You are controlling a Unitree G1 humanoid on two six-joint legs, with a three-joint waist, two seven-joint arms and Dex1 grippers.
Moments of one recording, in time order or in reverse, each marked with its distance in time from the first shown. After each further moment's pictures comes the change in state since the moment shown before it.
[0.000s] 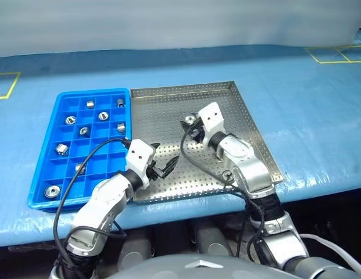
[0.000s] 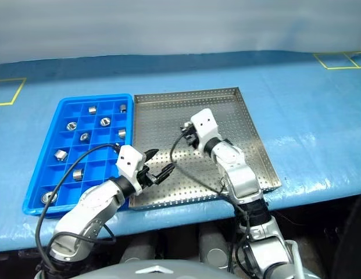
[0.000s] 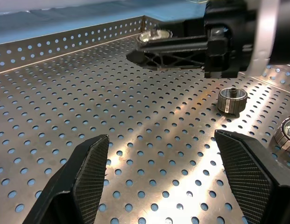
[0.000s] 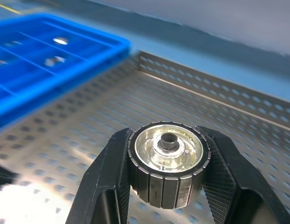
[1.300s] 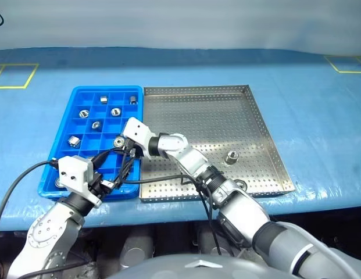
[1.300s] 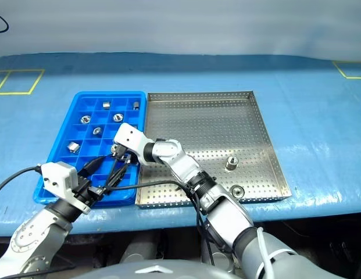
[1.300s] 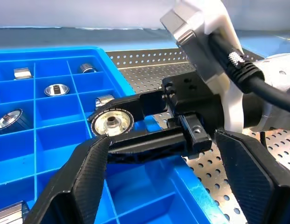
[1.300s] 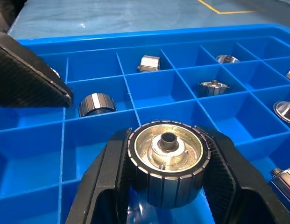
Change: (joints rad) left arm 0.374 0.038 0.427 -0.241 -0.227 -0.080 -0.009; right arm -0.406 0.261 0.173 0.919 -0.061 -0.466 0.250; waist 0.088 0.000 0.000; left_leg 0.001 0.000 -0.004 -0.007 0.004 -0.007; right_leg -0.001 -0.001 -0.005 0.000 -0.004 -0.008
